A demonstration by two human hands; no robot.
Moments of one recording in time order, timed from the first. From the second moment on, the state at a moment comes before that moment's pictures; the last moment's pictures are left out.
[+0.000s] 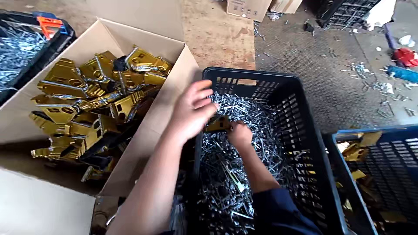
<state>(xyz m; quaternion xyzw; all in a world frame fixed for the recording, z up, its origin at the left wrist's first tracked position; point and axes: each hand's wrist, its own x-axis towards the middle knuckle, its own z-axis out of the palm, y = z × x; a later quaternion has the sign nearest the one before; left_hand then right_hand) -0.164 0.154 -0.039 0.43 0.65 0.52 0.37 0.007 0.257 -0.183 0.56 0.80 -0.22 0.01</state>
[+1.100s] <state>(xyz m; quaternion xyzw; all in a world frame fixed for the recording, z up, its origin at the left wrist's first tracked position) -0.076 0.111 -0.023 0.31 0.47 0.57 0.60 0.135 0.153 -0.009 0.31 0.46 -0.75 -0.36</state>
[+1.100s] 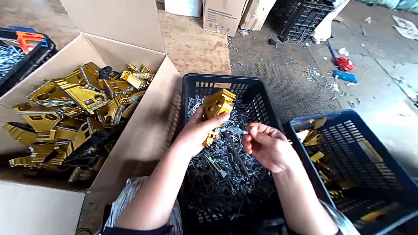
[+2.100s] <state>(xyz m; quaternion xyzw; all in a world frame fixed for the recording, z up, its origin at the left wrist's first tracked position) -0.028 0.124 -0.059 0.43 0.49 0.40 0.65 0.184 0.129 -0.061 0.39 0.57 -0.56 -0.45</state>
